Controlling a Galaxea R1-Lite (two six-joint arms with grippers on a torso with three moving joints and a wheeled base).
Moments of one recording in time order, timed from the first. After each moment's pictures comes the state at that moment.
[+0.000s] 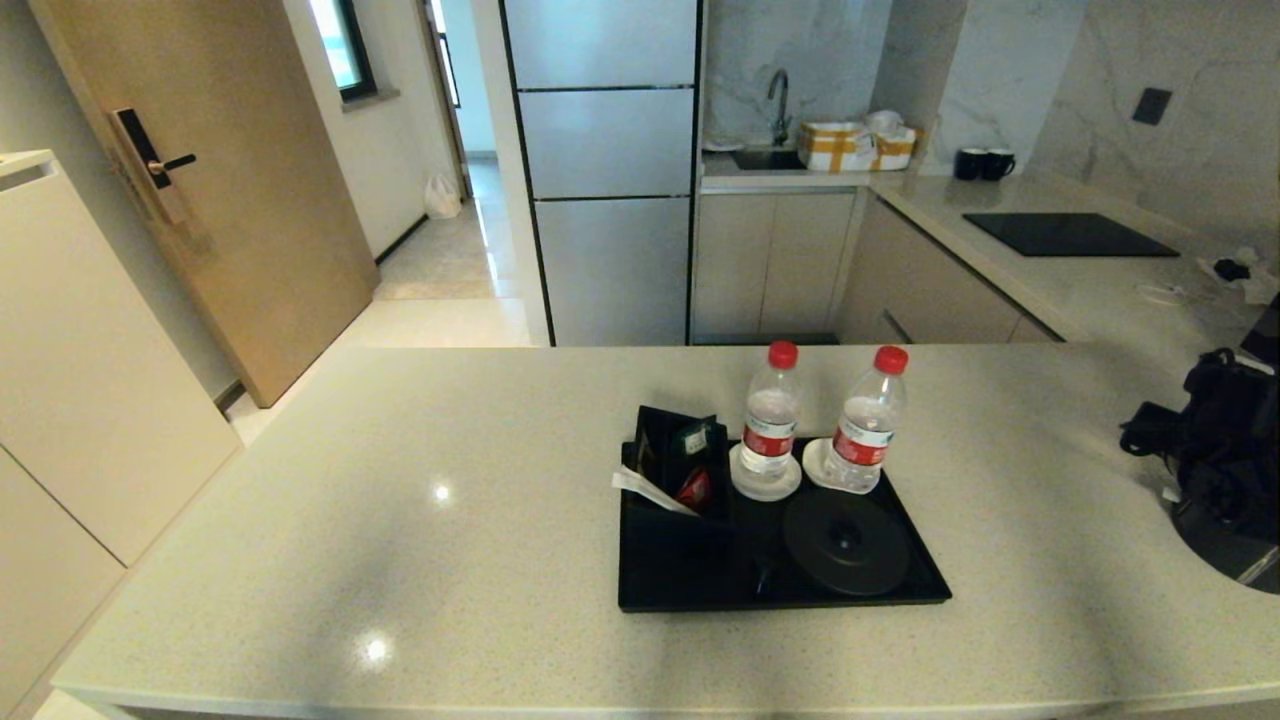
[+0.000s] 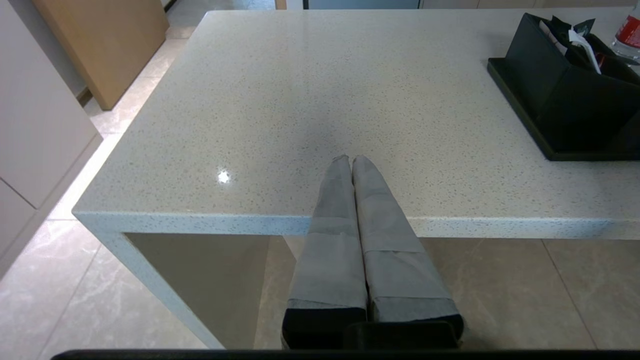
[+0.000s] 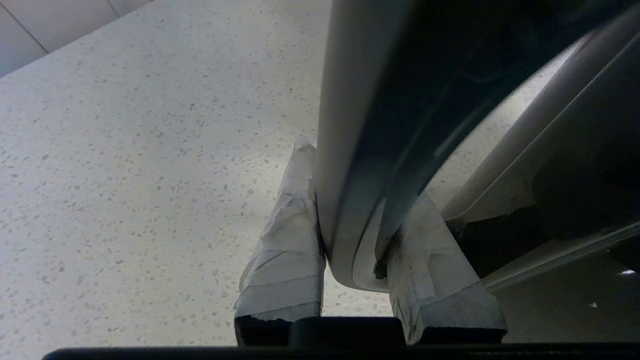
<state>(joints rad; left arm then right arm) 0.00 0.00 0.00 0.04 0.00 0.01 -0.42 2.34 -1.11 -0.96 -0.29 0.17</state>
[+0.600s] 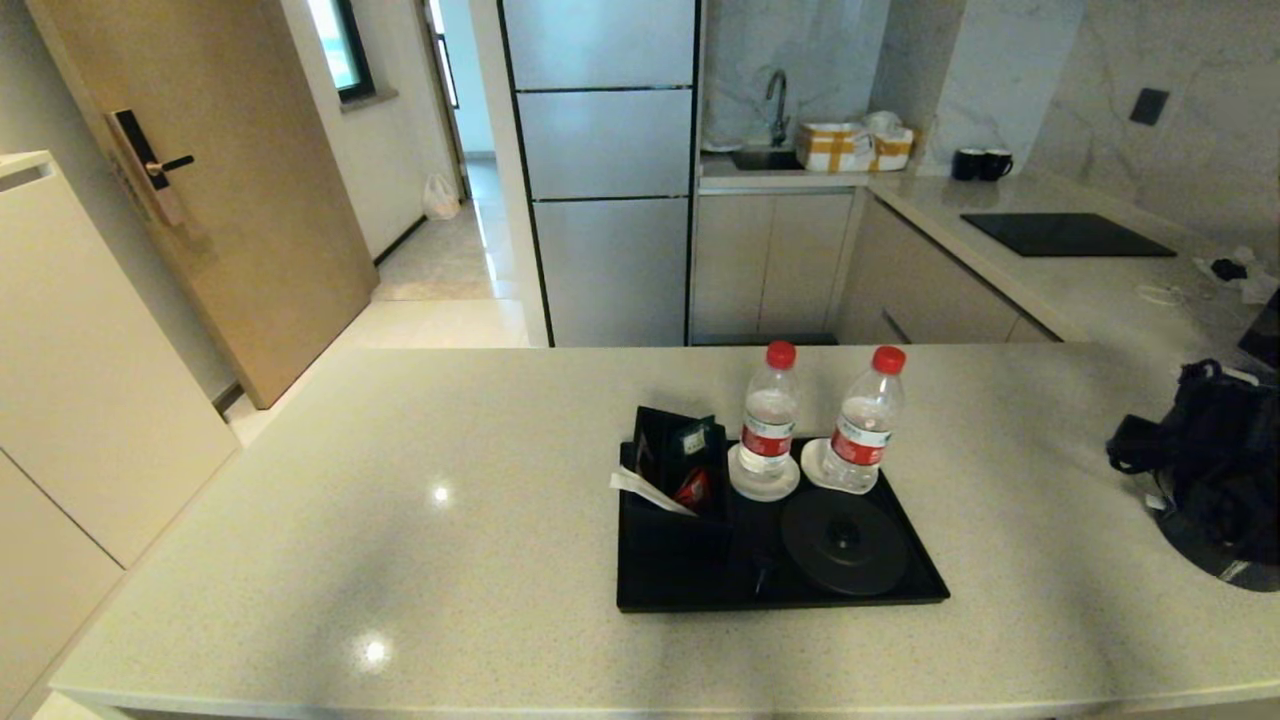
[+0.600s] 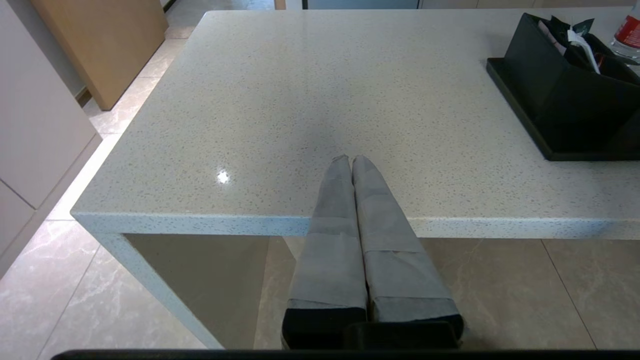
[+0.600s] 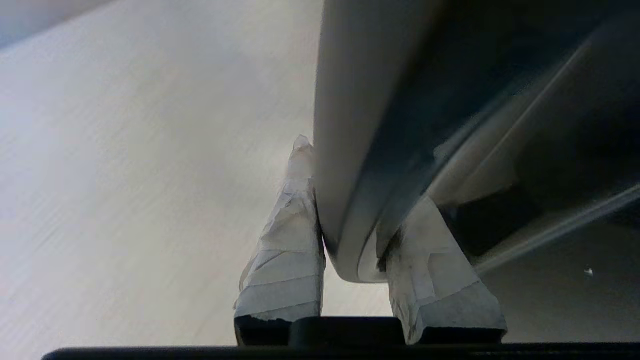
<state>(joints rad) 0.00 0.00 0.00 0.04 0.00 0.01 -0.36 2.27 -0.93 -1.02 -0.25 0.15</state>
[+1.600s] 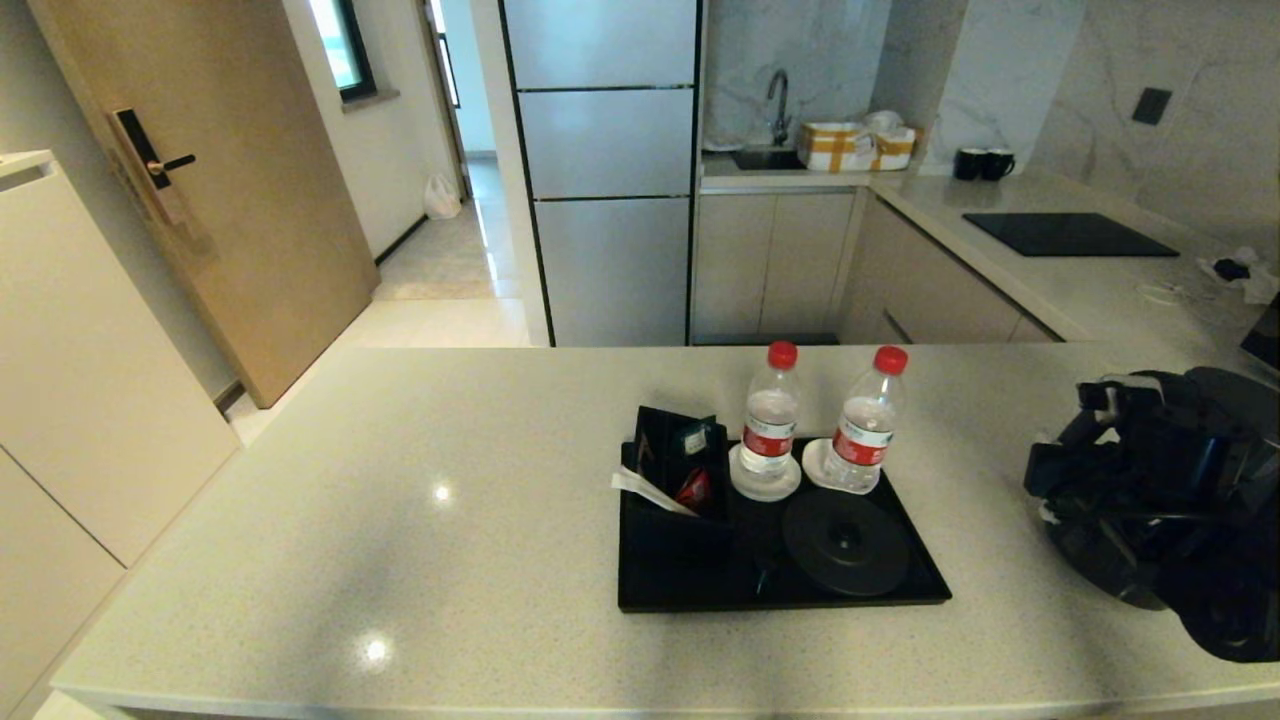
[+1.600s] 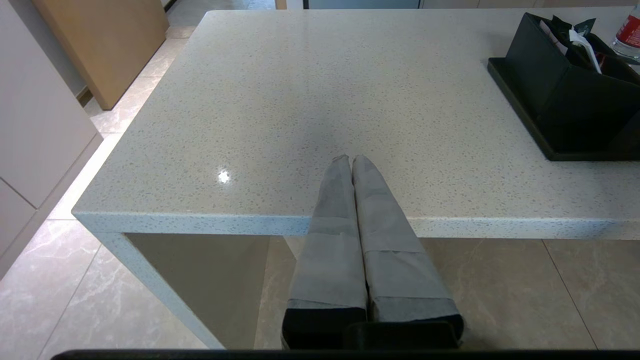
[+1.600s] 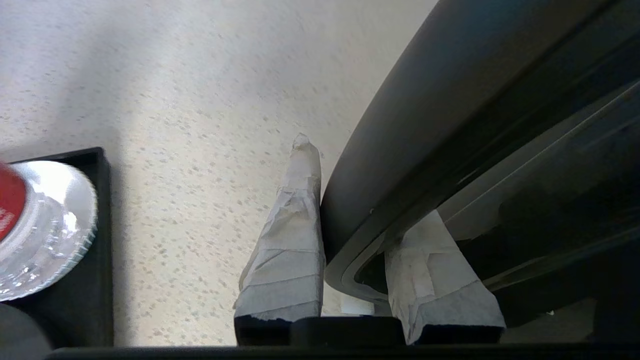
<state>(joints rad) 0.00 0.00 0.00 0.04 0.00 0.01 -0.08 2.08 -0.47 -1.40 -0.25 -0.08</state>
